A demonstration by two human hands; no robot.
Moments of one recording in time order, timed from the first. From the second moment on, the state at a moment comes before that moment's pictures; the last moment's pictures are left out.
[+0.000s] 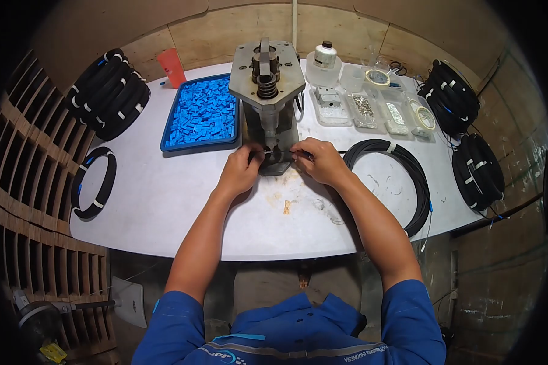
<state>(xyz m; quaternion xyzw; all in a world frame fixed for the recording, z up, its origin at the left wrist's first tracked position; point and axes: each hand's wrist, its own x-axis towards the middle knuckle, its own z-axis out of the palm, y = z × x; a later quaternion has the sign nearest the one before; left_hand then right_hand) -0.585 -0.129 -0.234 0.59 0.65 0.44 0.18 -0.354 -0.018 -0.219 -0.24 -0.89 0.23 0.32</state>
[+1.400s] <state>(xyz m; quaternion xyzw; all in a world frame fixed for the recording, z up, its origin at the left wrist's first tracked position) -0.601 -0.121 -0.231 0.63 0.63 0.41 0.20 -0.359 -0.012 -0.220 -0.20 -0.90 0.23 0.31</state>
